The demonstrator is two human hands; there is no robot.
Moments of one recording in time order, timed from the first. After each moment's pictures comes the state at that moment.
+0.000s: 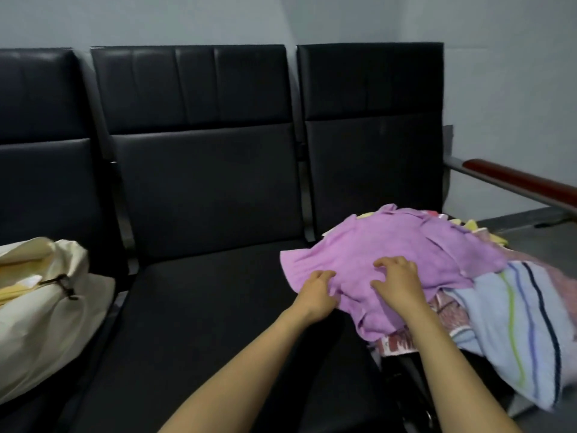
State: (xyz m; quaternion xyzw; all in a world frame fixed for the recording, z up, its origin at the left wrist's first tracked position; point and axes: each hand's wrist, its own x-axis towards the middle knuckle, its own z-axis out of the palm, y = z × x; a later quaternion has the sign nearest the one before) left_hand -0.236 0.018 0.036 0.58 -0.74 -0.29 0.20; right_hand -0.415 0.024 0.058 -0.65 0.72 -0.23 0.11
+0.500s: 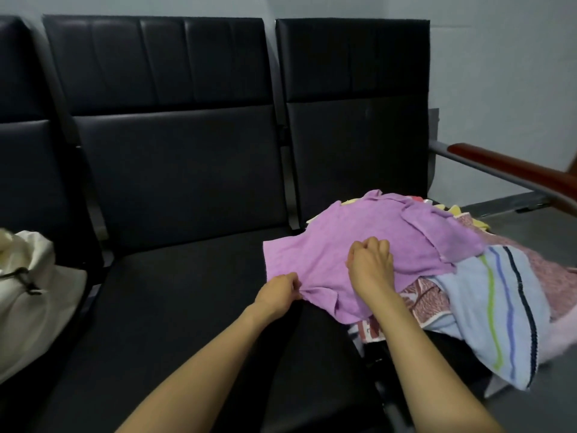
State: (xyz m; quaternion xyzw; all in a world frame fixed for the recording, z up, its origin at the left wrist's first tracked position) left_hand -0.214 0.001 0.006 0.62 -0.74 -0.22 0.12; right_hand -0.400 0.011 0.056 -0.66 0.73 -0.18 -0.04
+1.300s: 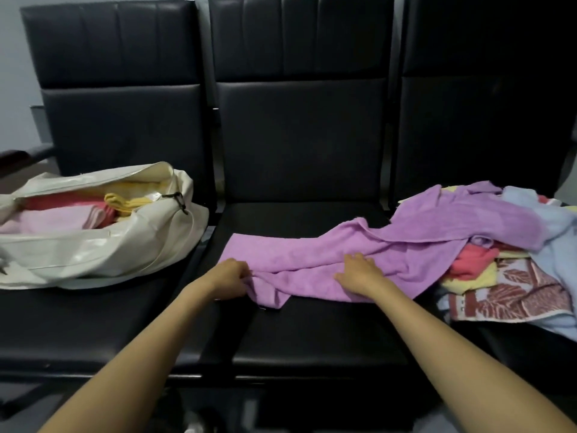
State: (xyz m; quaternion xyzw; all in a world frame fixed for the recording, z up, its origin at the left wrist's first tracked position) left_hand 0.006 0.156 0.036 0.77 -0.61 -0.18 -0.01; right_hand -0.241 0.058 0.016 -0.79 0.60 0.03 0.14
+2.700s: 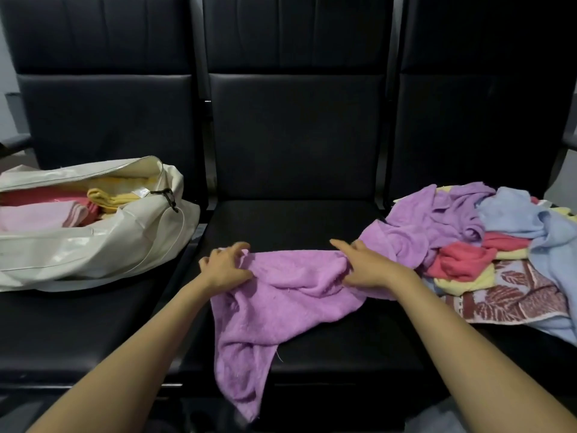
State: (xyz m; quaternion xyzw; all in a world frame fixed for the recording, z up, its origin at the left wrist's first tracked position) left_hand 0.012 0.133 0.014 0.80 -0.56 -0.14 0.16; right_hand -0.264 0.052 0.046 -0.84 0.49 0.06 0.21
